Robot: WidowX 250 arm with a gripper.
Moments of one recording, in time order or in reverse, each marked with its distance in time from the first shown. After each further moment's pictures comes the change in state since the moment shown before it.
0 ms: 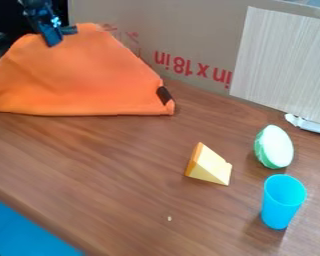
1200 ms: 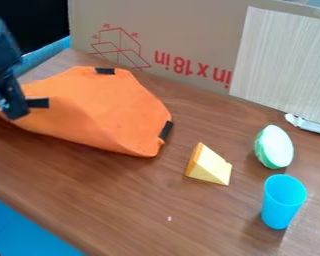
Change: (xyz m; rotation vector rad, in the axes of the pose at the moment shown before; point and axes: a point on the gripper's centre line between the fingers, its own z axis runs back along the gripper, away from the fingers) arm -0.112 -0.095 -0.008 -0.046 0.066 -0.330
